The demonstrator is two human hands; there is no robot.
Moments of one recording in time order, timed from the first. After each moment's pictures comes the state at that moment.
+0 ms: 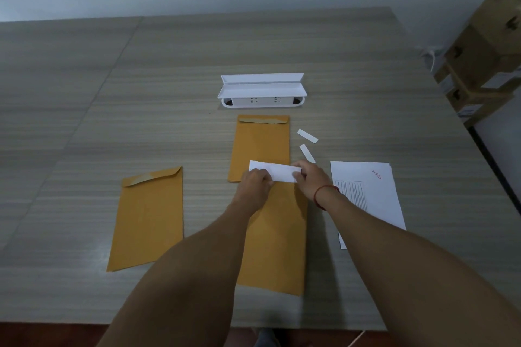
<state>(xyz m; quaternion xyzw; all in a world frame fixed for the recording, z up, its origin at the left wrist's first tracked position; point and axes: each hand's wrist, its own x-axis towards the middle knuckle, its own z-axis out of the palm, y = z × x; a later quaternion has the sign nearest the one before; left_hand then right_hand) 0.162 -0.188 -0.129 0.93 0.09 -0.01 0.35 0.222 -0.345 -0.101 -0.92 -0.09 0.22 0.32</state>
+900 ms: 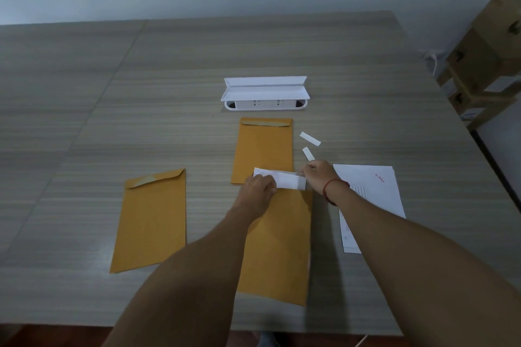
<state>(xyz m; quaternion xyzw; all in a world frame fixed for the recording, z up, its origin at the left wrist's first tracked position) 0.154 -0.181 -0.141 0.94 0.03 0.00 0.34 0.237 -0.349 -0.090 -0.90 -0.01 0.25 0.37</state>
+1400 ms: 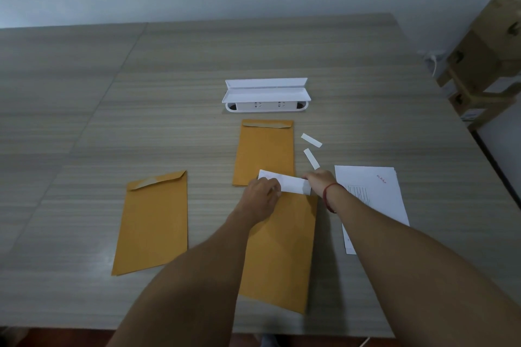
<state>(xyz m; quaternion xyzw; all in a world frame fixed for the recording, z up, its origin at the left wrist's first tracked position) 0.149 -0.184 -0.139 0.94 0.01 0.00 0.34 0.233 -0.343 -0.100 -0.82 0.15 0.31 0.45</state>
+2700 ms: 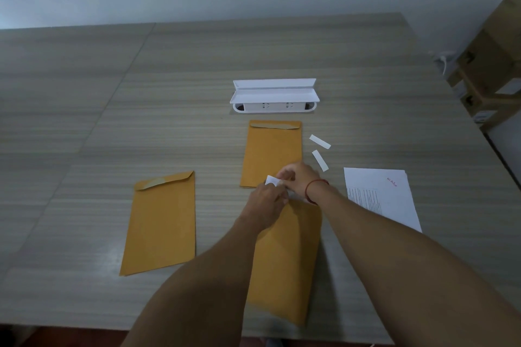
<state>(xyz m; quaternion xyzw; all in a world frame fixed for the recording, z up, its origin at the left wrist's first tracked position) 0.141 -0.184 -0.131 0.95 0.00 -0.03 0.30 0.232 -0.295 -0.101 -0.90 -0.14 0.28 0.31</state>
